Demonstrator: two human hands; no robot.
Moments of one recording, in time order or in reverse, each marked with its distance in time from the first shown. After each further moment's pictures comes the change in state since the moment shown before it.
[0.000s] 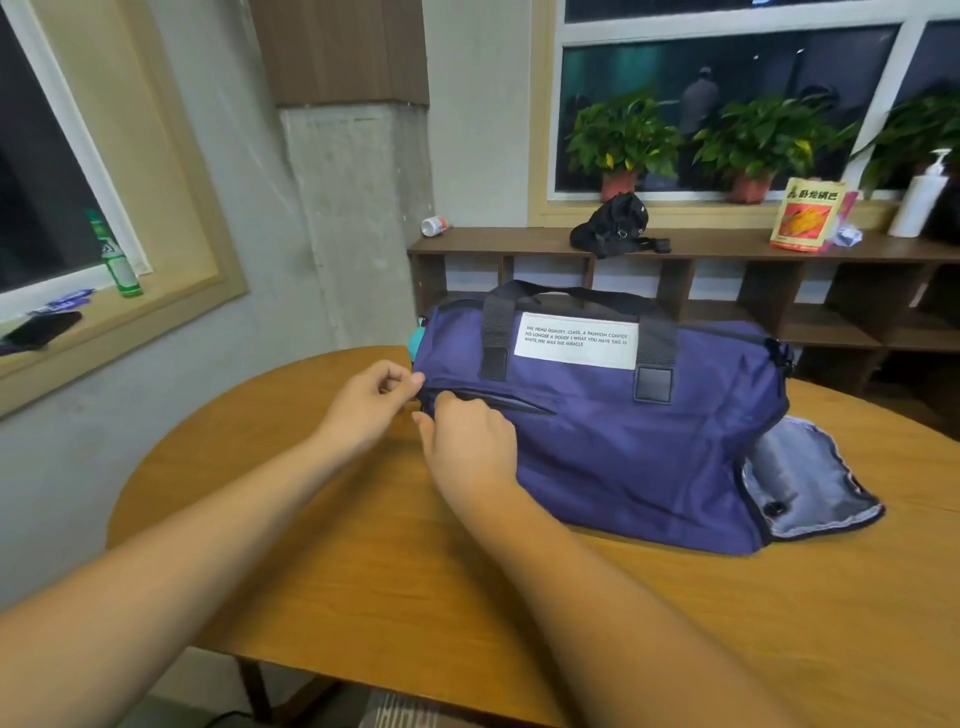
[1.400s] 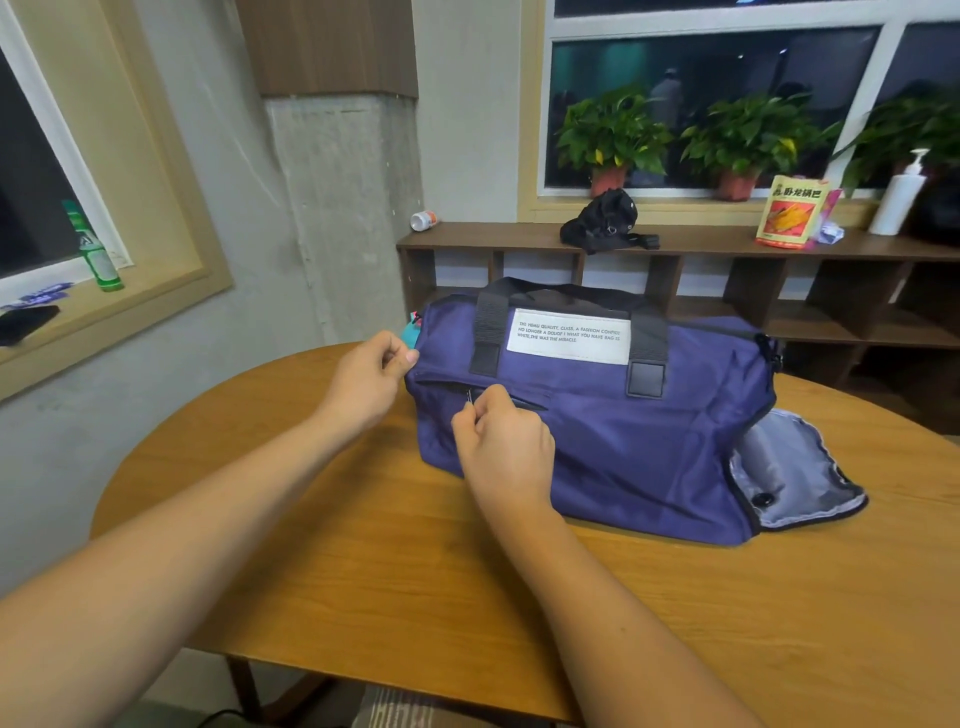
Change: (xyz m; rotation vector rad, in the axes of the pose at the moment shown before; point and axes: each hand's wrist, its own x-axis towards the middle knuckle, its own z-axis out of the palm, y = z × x) left_hand 0.021 0.012 0.005 0.179 0.094 0.129; right_hand -0.021 0.036 0.007 0.274 0.288 0.146
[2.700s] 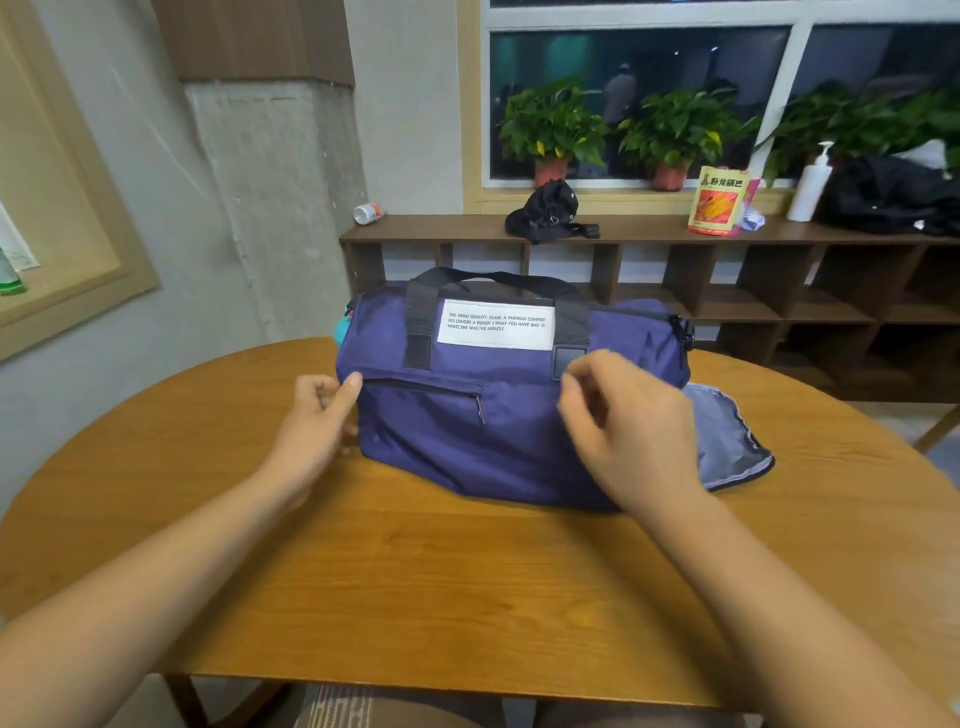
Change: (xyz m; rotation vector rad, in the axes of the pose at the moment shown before) left_hand -0.053 -0.007 0.033 -0.359 -0.030 -0.290; right_hand 0.003 0.079 -0.173 -0.180 0.155 -0.291
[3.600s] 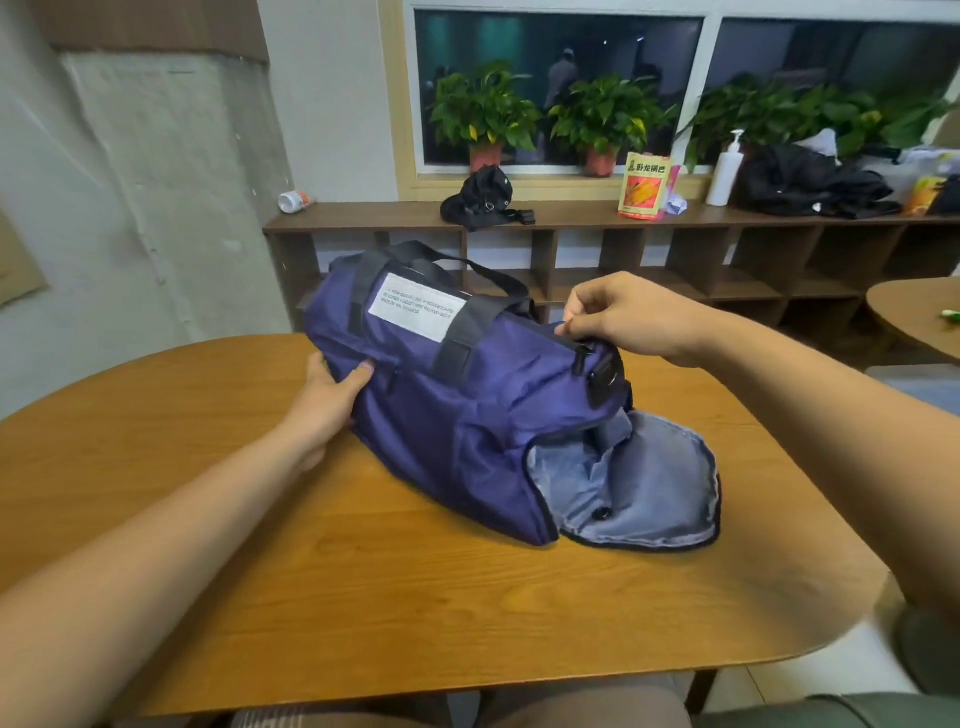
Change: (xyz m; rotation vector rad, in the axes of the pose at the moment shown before) left_hand 0.029 0.019 0.093 -0.123 -0.172 -0.030; right_hand 0.101 0.106 -0.045 0.354 -0.772 0.452
